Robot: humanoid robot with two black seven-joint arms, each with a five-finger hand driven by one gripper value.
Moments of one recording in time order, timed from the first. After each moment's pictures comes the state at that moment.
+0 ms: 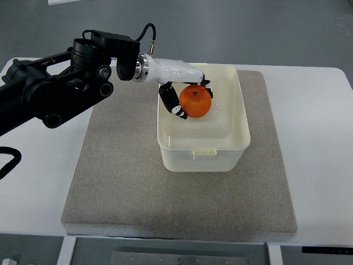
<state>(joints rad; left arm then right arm) -1.17 0.31 -0.49 -1.14 1.70 -0.51 -0.12 0.02 0.00 -0.07 0.18 0.02 -0.09 0.17</state>
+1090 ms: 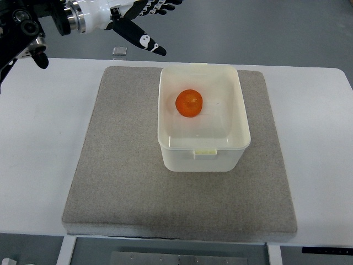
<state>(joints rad) -1.10 0.49 -0.73 -0.99 0.98 -0.51 -0.12 0.02 0.00 -0.07 0.18 0.02 -0.09 0.17</state>
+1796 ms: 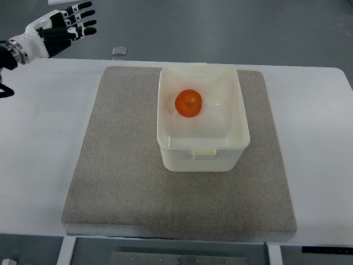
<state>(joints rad) -1.01 0.48 -0.75 -0.48 0.37 -0.61 -0.06 0.02 0.00 -0.07 0.18 0.02 -0.09 0.17</state>
